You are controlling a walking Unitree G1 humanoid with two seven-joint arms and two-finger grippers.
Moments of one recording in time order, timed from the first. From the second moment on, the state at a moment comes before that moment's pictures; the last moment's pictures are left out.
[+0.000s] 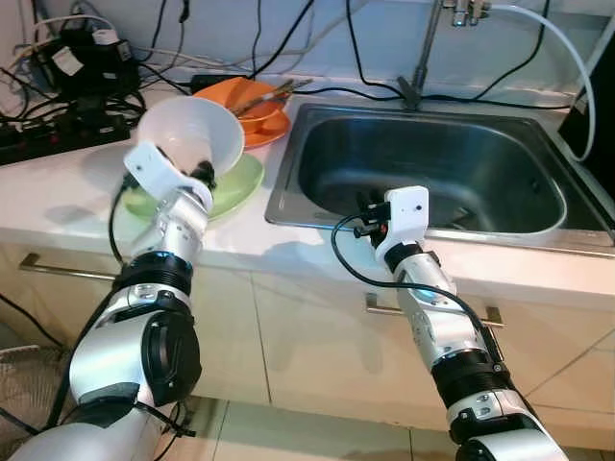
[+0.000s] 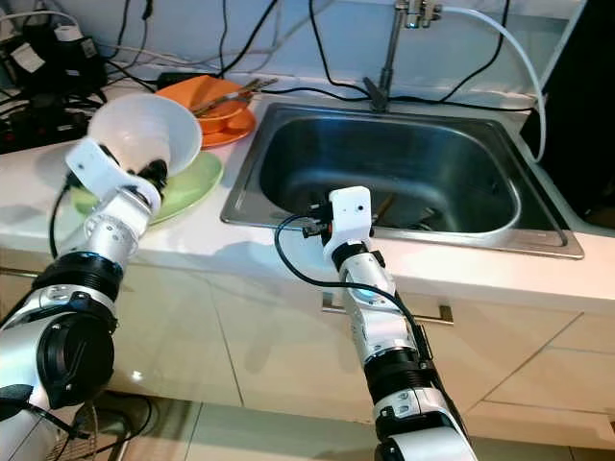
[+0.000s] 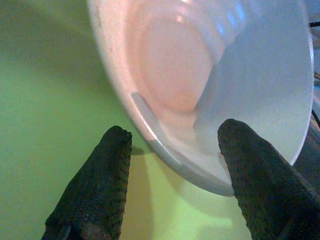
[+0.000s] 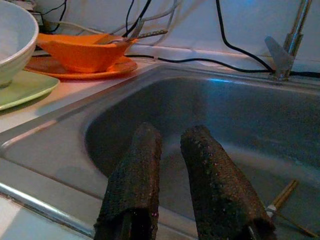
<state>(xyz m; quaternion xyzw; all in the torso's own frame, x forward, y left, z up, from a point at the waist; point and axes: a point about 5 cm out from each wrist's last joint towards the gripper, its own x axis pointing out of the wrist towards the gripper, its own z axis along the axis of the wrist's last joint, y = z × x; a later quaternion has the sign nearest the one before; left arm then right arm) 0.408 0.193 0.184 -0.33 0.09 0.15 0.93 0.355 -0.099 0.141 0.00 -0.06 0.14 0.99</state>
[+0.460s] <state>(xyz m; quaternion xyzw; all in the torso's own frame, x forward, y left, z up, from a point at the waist) 0.407 0.194 0.181 -0.34 0.09 0.17 0.92 0.355 -0.097 0.140 -0.01 -0.05 0.14 0.99</state>
